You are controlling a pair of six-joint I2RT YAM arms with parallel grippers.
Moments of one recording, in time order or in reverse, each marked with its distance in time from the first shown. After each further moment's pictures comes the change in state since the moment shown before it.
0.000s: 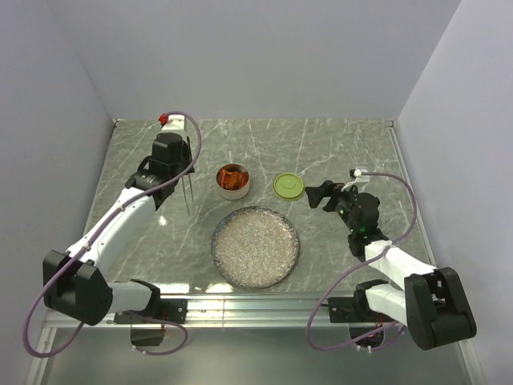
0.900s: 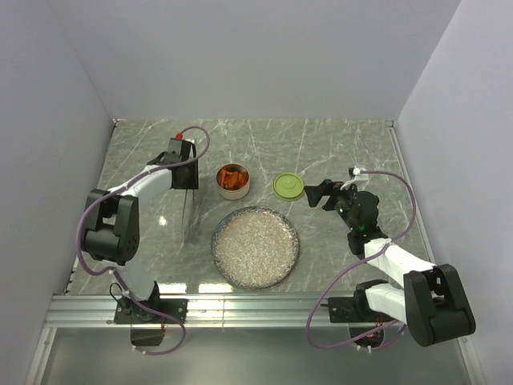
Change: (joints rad) left arm 0.141 0.446 0.065 -0.101 0.249 0.000; right arm 0.000 0.027 0.020 0.005 -0.013 -0.004
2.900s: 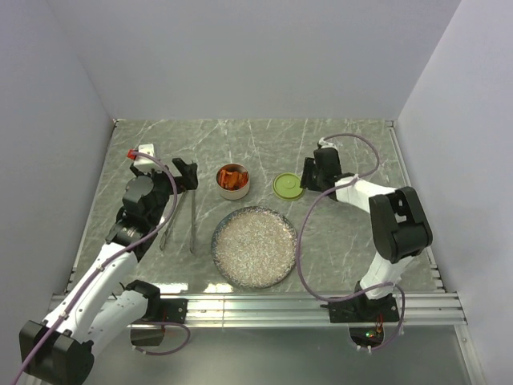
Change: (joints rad) left arm -0.116 -0.884 -0.489 0.468 -0.128 -0.130; right arm 0.085 0.583 0.640 -0.653 0.262 -0.014
